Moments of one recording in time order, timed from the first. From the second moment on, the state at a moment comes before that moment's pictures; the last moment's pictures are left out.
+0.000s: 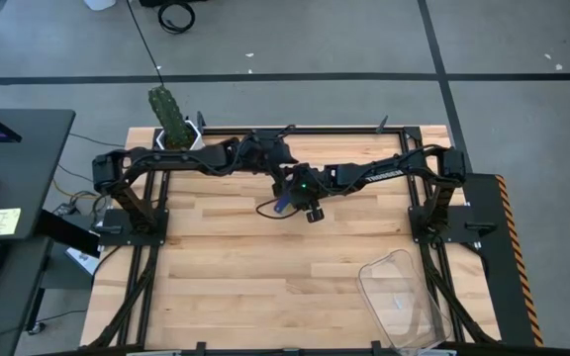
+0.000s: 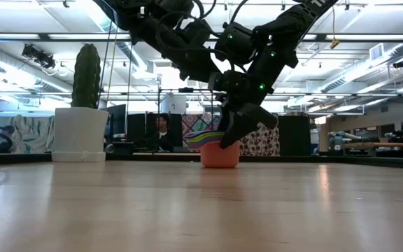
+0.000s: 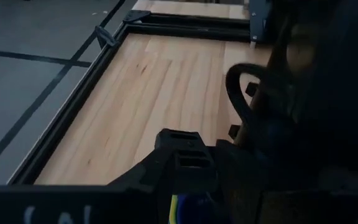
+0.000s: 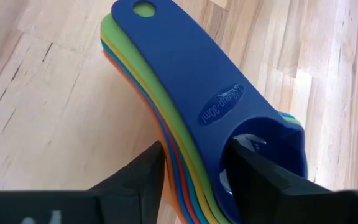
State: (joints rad) left arm 0.29 1.67 1.18 0.00 0.03 0.08; right arm -0.16 1.83 1.11 -0.25 0.08 -0.54
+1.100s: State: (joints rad) left arm 0.29 1.42 1.18 -0.32 -0.06 0.01; right arm -0.16 1.83 1.14 -0.30 0.08 -0.54
